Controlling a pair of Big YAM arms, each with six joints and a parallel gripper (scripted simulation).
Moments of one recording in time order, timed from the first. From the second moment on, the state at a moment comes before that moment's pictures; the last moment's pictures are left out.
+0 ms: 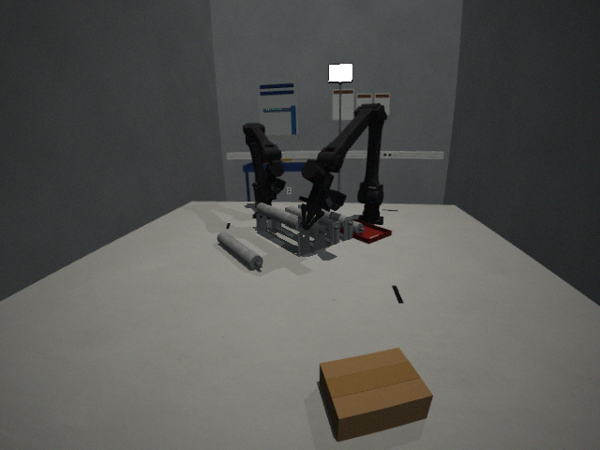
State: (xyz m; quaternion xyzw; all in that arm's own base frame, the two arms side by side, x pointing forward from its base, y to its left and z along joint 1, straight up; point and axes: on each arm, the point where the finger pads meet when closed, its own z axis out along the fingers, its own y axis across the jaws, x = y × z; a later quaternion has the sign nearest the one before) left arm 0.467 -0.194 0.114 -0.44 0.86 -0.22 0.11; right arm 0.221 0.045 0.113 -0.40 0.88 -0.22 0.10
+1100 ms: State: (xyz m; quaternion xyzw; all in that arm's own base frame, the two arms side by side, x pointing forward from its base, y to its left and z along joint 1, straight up) left arm 0.466 -0.194 0.097 -0.45 0.88 -0.16 0.08; right arm 0.220 0.046 0.097 -0.41 0.90 -0.16 0.07
